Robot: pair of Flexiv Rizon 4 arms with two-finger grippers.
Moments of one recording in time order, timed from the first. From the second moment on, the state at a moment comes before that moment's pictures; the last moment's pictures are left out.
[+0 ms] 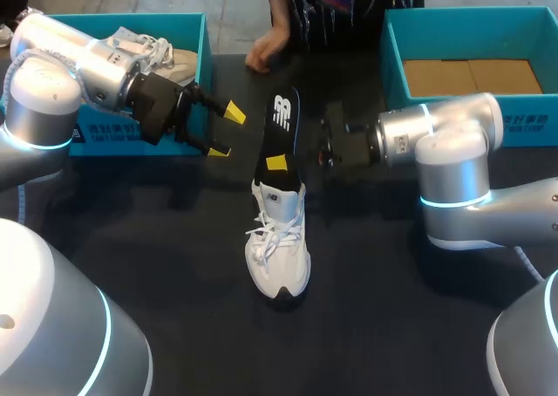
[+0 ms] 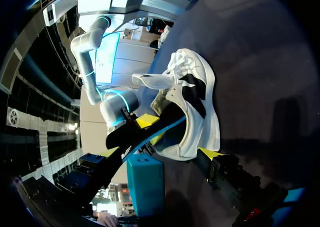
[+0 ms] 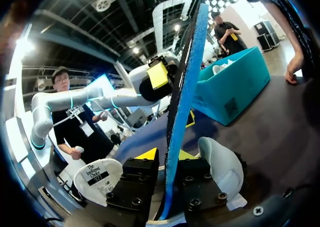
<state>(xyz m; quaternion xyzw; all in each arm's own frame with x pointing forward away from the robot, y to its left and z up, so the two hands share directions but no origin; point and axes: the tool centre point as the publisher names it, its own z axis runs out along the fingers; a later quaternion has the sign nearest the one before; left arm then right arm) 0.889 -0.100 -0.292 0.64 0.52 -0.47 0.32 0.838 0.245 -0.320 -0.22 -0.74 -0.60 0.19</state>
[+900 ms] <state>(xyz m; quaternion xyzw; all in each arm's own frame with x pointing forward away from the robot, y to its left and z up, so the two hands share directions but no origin) 0.885 -0.102 -0.295 0.64 0.52 -0.47 0.32 0.817 0.247 -0.340 -0.24 -0.74 -0.57 0.27</state>
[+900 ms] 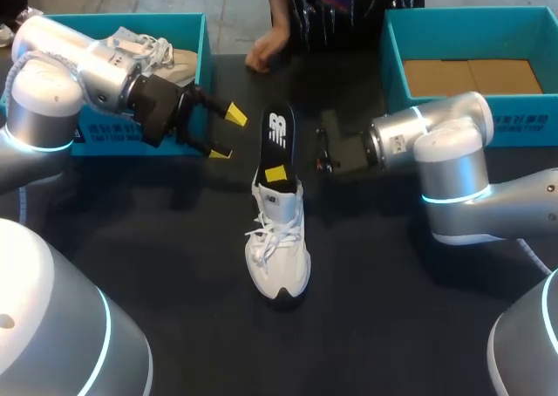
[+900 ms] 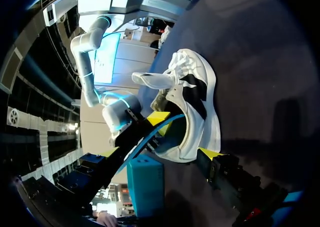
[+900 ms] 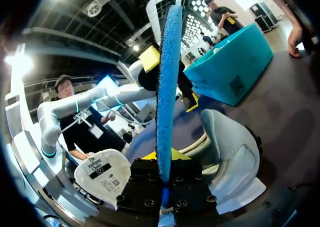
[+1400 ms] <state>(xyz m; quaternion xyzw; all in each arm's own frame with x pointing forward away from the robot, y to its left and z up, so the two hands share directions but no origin) 0.884 -0.105 -0.293 0.64 0.52 -0.47 0.32 0.830 0.243 -0.326 -0.23 -0.75 -0.57 0.23</state>
